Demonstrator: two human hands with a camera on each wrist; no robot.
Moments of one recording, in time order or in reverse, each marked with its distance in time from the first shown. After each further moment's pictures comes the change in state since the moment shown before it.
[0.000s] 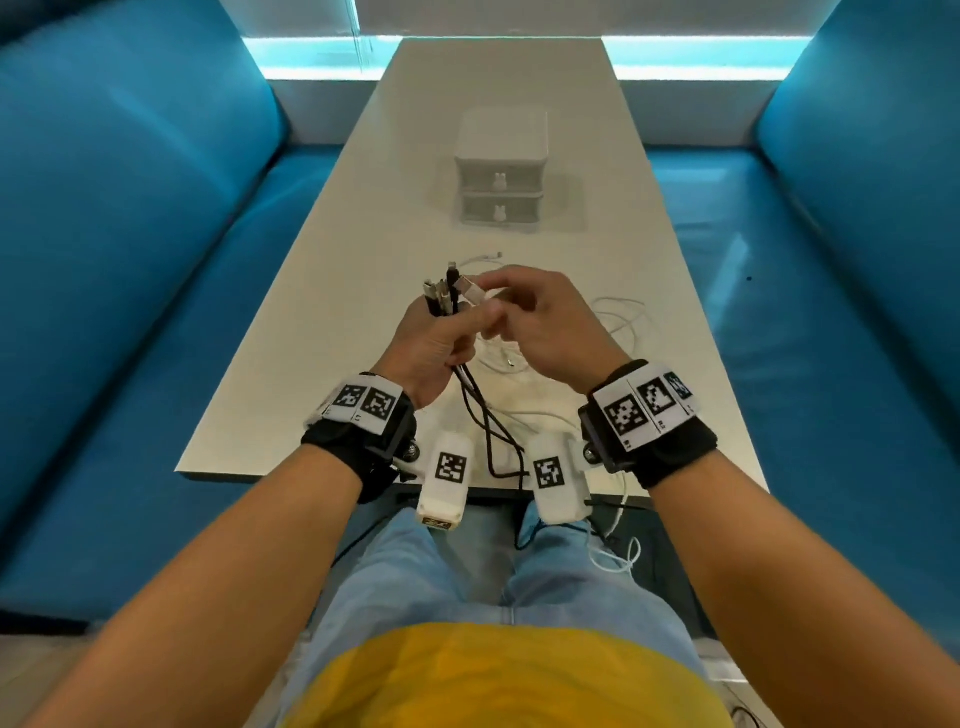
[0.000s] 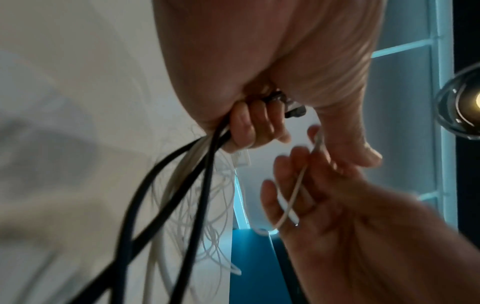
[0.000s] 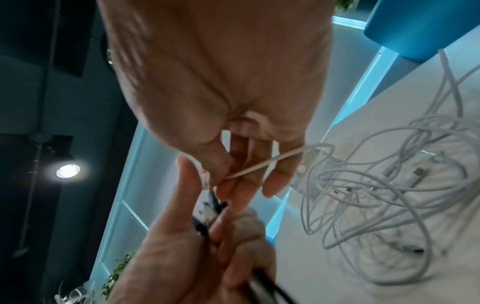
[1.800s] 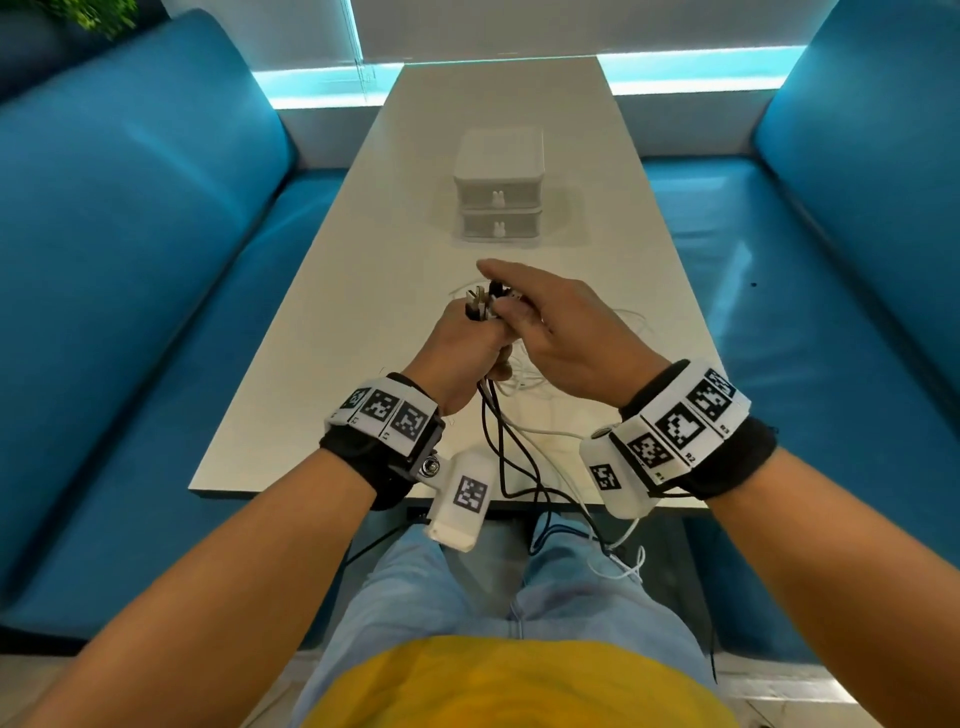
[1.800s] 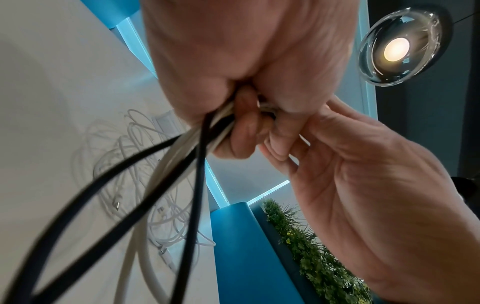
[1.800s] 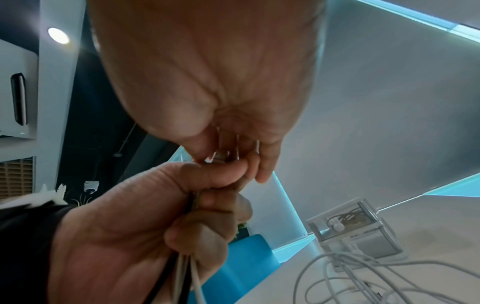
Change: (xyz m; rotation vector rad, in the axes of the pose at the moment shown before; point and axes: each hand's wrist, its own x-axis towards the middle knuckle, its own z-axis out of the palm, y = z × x) left_hand -0.013 0.026 0.042 0.304 0.000 -0.074; right_hand -0.016 -0.021 -0.024 -0.392 -0.073 -0.181
